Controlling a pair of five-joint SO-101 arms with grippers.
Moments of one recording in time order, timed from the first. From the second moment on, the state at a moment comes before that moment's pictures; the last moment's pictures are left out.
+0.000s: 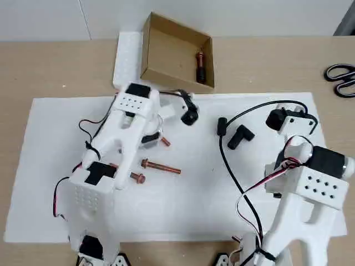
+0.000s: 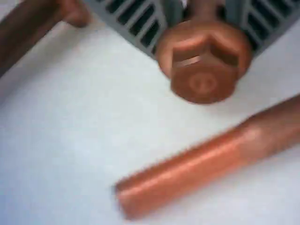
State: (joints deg) left arm 12.4 32.3 -16.6 90.8 -46.3; right arm 18.6 -37.6 30.1 98.0 18.4
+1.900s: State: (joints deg) left arm 12.9 -40.0 -2.3 99.7 25.8; right arm -14.2 -55.5 24.0 97.8 8.7
